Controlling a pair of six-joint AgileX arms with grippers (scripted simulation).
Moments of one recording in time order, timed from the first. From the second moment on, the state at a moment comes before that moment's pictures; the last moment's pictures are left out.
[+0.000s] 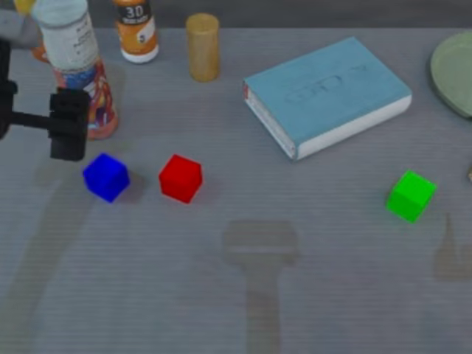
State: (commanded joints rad) left arm -0.23 1.15 1.00 -0.65 0.00 0.01; right arm 0.00 0.00 0.00 0.00 0.00 0.00
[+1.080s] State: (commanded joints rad) left arm -0.44 2.28 1.99 -1.28 0.00 0.02; right arm 0.00 0.00 0.00 0.00 0.00 0.00
